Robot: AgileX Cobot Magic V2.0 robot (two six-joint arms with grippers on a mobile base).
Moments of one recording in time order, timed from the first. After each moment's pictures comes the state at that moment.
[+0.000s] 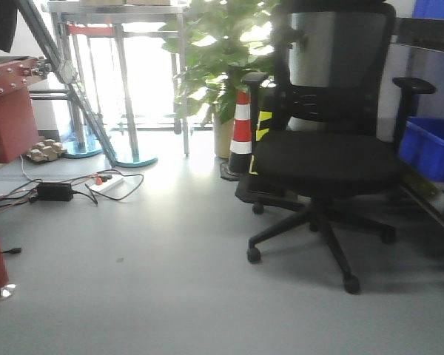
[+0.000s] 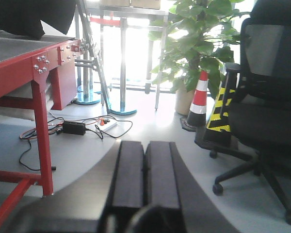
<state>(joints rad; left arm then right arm) -0.02 -0.01 0.03 0.00 0.01 -0.04 0.32 0.09 -0.59 -0.12 0.59 0.23</state>
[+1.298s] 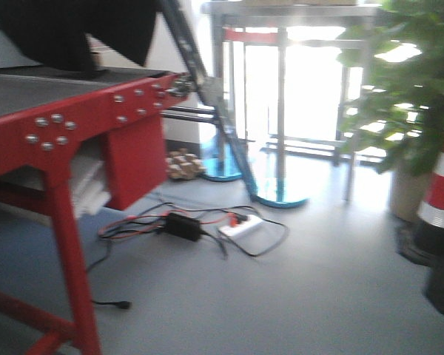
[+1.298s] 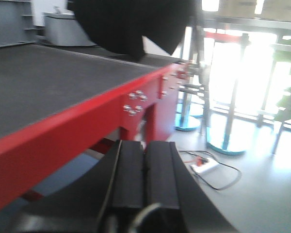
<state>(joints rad) -0.02 -0.01 0.03 0.00 0.01 -0.04 0.32 0.09 -0.59 -0.12 0.59 0.23</state>
